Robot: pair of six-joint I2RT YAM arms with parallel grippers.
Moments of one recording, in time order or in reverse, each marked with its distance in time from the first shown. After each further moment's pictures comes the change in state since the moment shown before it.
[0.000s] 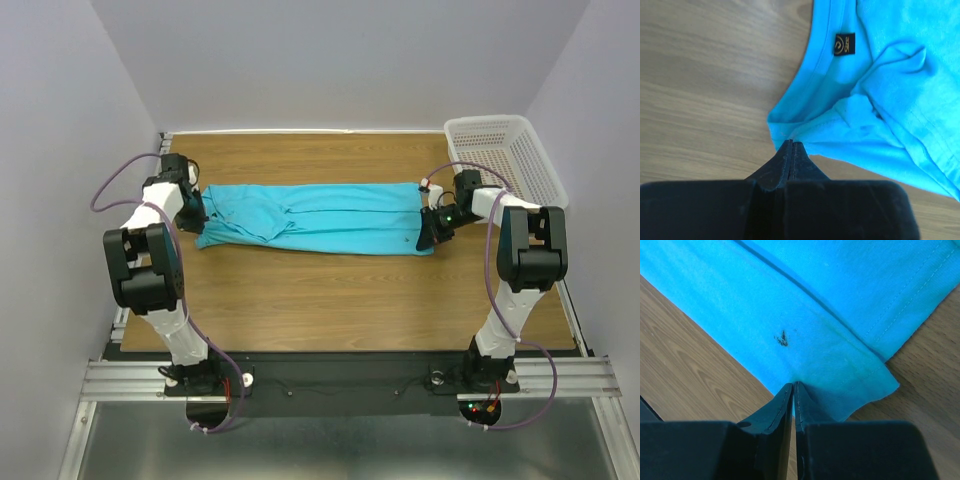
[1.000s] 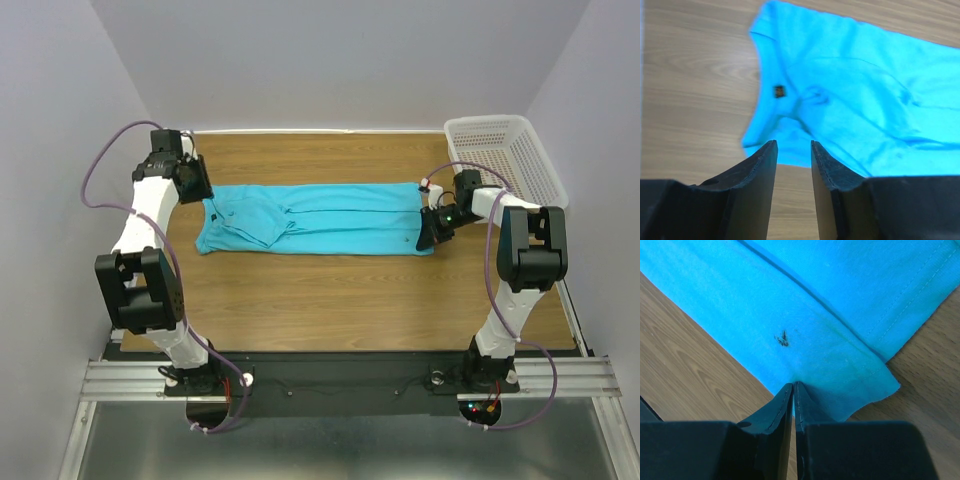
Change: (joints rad) left arm -0.047 -0.143 0.130 0.018 0.098 -0.034; right arm 0.000 0.000 0.001 0.000 0.002 0.000
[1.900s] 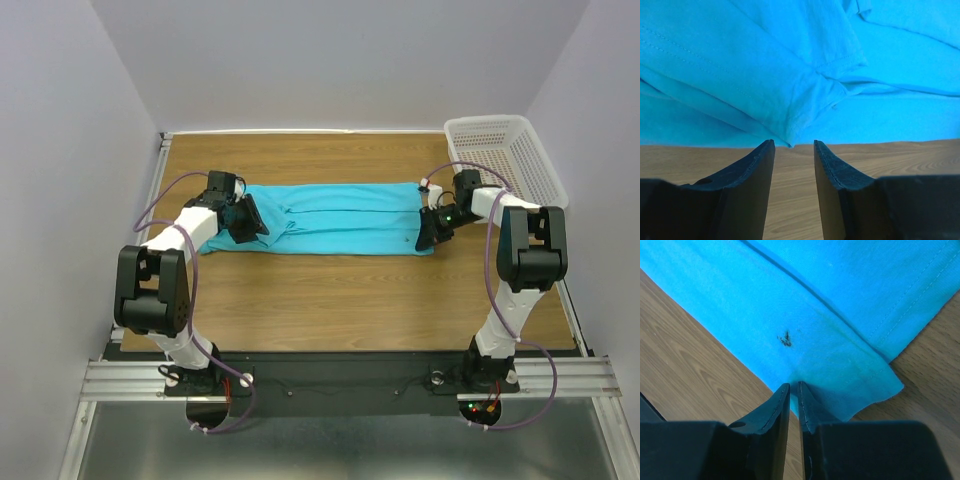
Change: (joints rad) left arm -0.242 -0.018 -0.388 0.244 0.166 -0.376; right arm 0.000 0.000 0.003 -0.007 -0.002 0.004
